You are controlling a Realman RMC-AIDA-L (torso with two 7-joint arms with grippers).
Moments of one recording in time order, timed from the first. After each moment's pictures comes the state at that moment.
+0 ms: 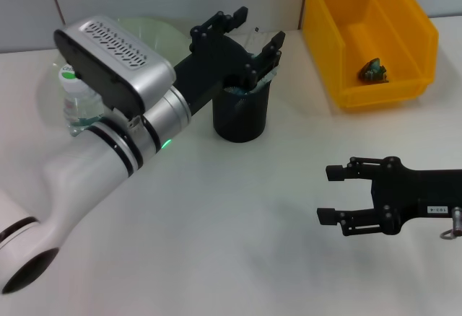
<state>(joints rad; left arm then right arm) -0.59 -2.08 2.23 0.71 -0.26 0.64 -0.18 0.31 2.08 -0.85 -0.86 -1.93 -1.64 1.37</state>
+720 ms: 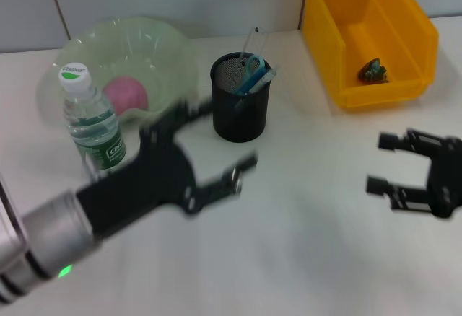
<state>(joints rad) -0.25 -2.01 2.05 0.82 0.31 1.17 -0.43 0.25 2.06 -0.59 -0.78 -1.86 -1.79 1.20</state>
